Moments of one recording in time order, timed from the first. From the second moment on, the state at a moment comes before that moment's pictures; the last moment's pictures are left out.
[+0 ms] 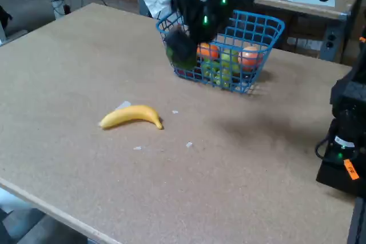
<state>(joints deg) 7.7 83.0 69.5 -37.1 7.3 6.9</state>
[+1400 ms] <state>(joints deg) -31.0 106.3 86.7 -32.8 -2.2 0.3</state>
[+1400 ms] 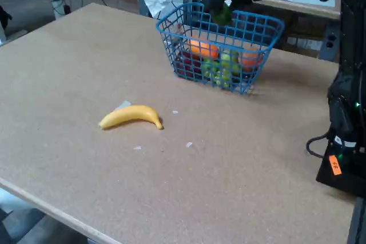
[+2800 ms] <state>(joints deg) -31.0 109.1 86.7 -31.8 -2.4 0.9</state>
